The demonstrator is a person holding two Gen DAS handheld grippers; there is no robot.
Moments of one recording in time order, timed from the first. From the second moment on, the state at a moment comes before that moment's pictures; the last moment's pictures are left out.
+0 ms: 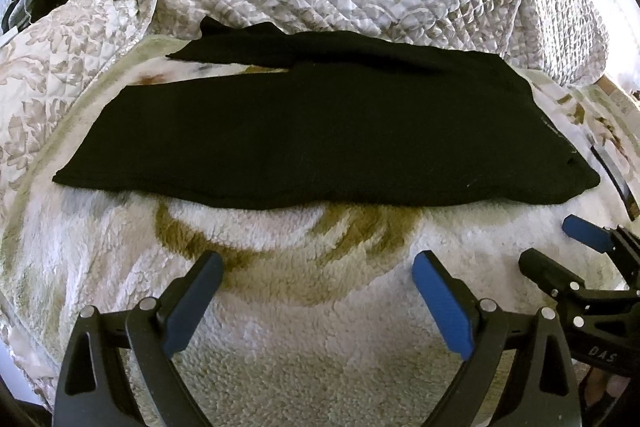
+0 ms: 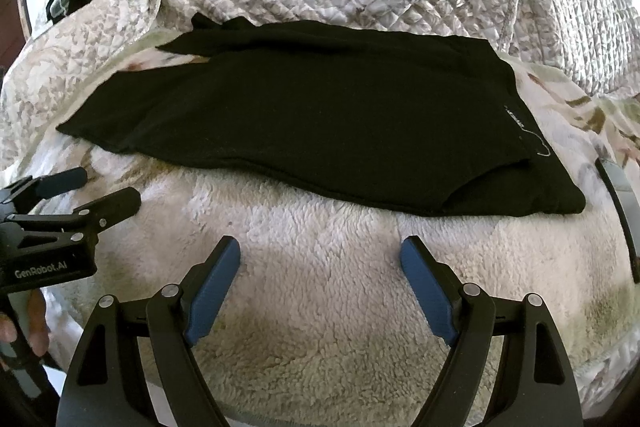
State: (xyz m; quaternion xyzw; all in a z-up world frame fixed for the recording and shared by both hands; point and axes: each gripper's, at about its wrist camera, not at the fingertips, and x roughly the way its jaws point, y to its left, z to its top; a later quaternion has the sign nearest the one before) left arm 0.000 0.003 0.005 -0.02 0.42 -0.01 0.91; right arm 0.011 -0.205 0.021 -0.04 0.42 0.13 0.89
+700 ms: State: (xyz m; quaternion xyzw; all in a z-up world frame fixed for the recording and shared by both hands) left arm 0.015 0.127 0.006 -0.24 0.37 0.05 0.90; right arm 0.051 -0.310 0.020 0.23 0.43 0.08 0.87
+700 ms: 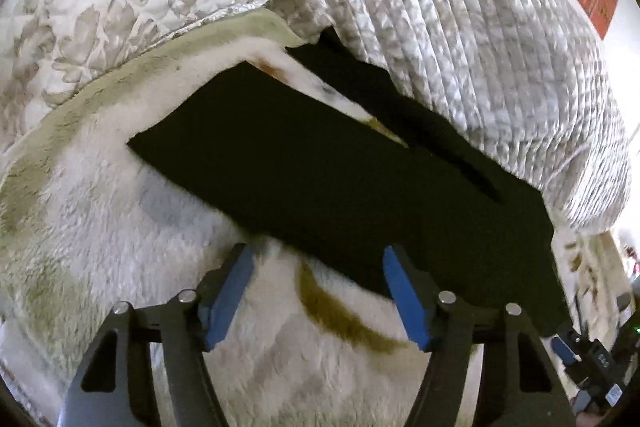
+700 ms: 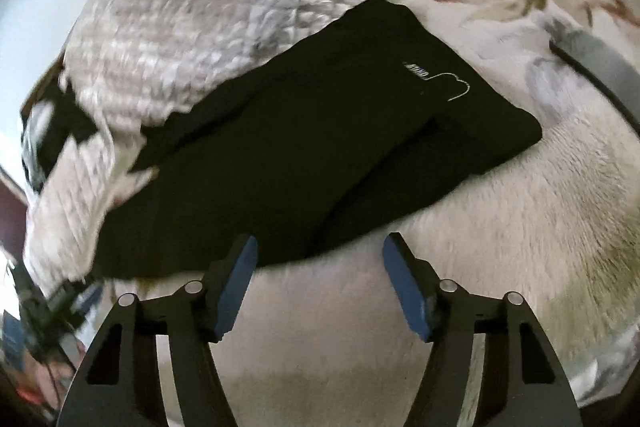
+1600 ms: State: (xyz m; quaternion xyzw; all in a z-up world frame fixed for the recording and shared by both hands) left arm 0.022 0.160 0.031 -0.28 0.34 0.09 0.89; right arm 0.065 -0.389 0.028 0.35 0.37 0.03 0.86
